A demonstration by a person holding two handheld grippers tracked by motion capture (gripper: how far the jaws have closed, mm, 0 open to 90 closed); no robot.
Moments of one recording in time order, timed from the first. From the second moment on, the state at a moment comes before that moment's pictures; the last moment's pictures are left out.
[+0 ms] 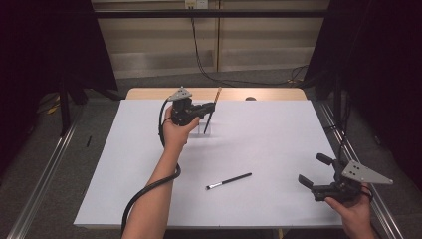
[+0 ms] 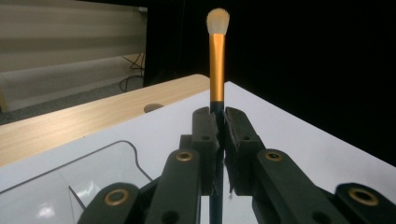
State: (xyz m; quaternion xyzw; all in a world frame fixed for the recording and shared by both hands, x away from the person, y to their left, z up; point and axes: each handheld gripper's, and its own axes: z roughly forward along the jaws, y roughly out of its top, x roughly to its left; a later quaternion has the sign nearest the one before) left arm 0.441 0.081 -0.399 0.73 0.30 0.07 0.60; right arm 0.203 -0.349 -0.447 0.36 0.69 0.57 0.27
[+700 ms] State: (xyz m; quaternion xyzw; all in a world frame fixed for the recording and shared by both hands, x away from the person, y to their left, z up) left arm 0.444 0.080 -0.379 0.70 0.31 0.13 0.63; right arm 0.203 -0.350 -0.447 0.36 0.69 0.57 0.27
